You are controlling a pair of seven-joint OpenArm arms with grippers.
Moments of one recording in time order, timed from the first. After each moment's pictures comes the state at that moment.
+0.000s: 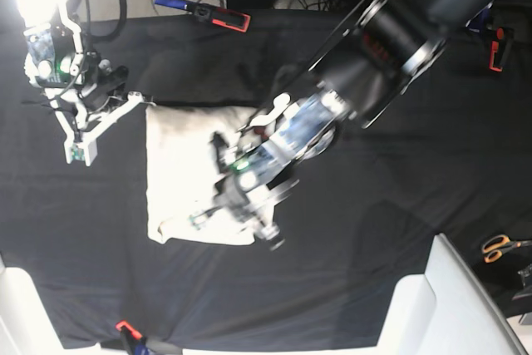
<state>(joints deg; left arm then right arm) -22.2 -2.9 44.2 67.9 7.5 -8.9 48.8 -15.2 14.8 -5.9 104.4 16.8 -14.8 -55.0</state>
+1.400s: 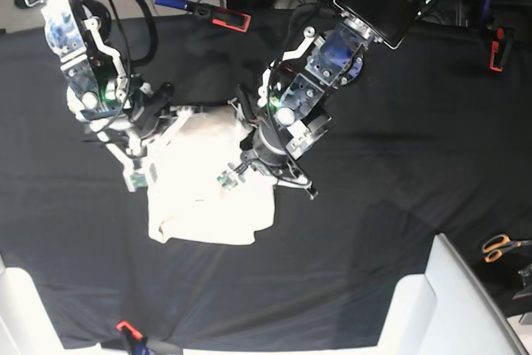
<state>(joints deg) -6.9 -5.3 35.8 84.3 14.6 -8.9 51.5 -4.7 13.5 -19.3 96.2 16.9 -9.1 -53.1</state>
